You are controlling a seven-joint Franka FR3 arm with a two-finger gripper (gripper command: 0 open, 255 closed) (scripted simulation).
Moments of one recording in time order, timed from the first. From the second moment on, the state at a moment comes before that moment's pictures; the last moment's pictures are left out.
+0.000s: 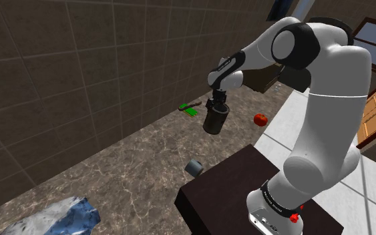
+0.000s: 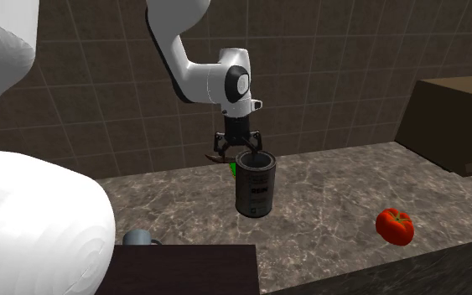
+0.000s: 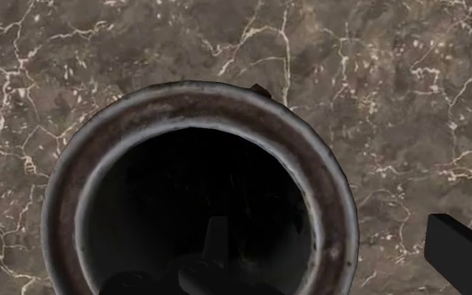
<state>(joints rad) -0.17 0.51 -0.19 -2.03 0.05 2.48 -0.38</state>
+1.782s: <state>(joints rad) -0.16 0.40 -0.21 -2.04 0.02 2.38 -0.37</state>
